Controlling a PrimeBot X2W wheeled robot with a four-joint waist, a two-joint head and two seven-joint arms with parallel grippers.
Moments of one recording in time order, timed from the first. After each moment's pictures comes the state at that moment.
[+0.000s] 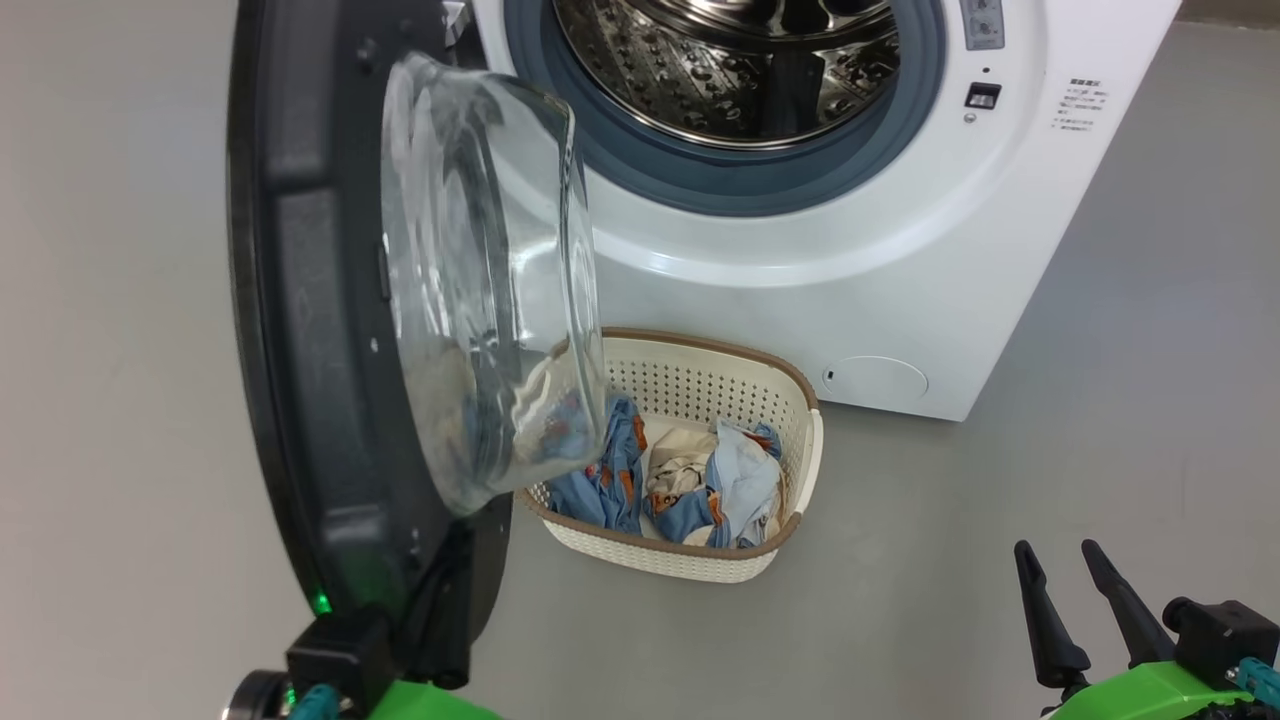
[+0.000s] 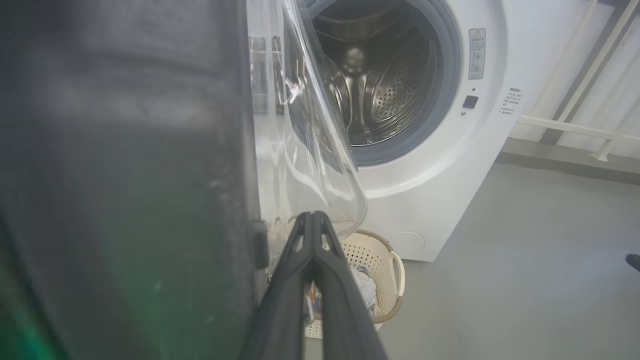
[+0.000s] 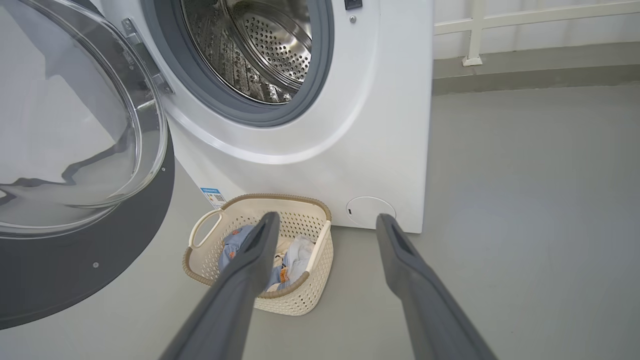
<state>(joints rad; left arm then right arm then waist) -0.05 0.18 -0.48 -0.08 -0.41 0.32 -0.14 -0.02 -0.16 -0.04 0.31 0.35 0.13 -0.25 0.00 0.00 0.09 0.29</state>
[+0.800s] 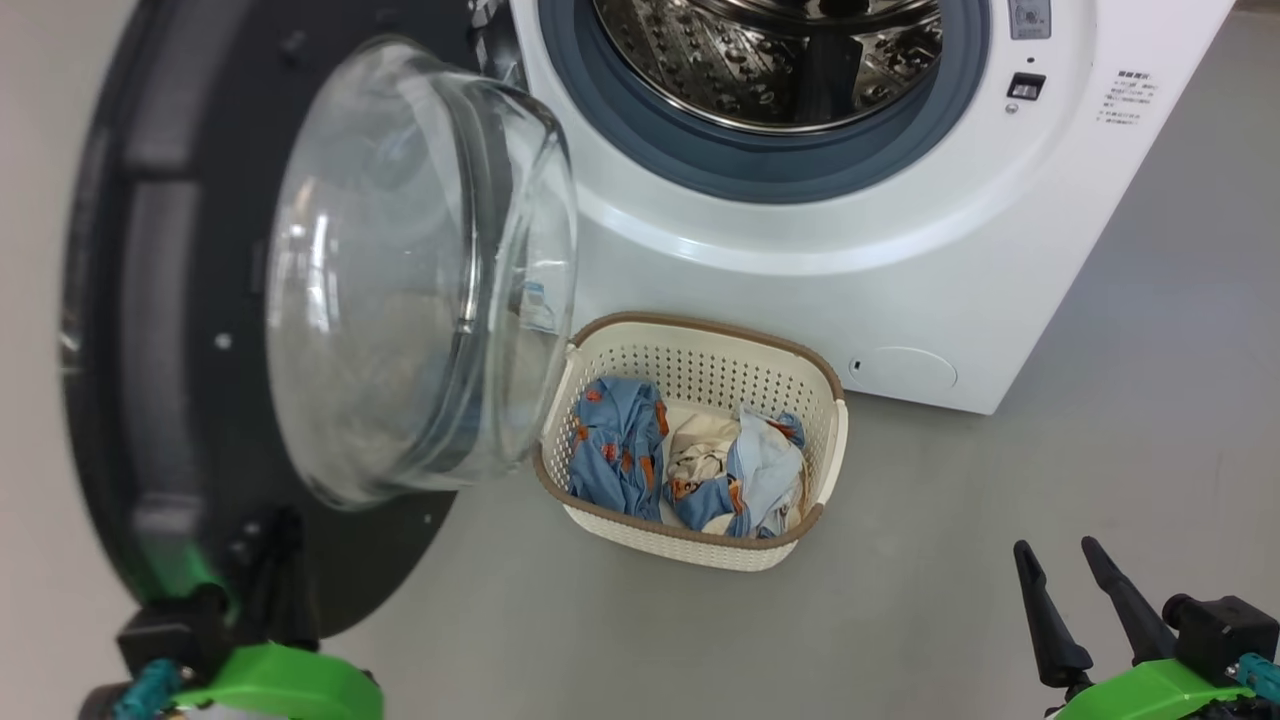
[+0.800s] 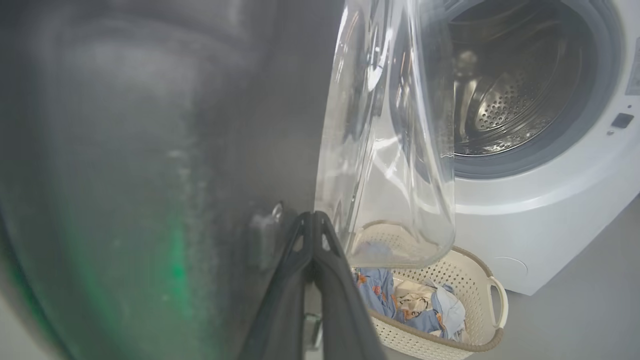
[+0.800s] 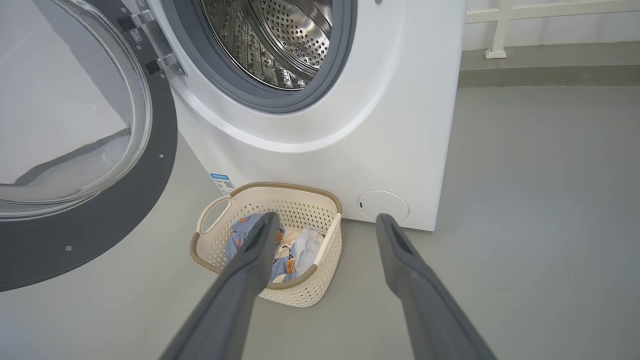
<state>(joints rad) -0.06 0.25 -0.30 0.02 -0.50 0.34 -0.19 -0.02 -0.19 -0.01 0.30 0.35 0.13 -0.25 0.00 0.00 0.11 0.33</state>
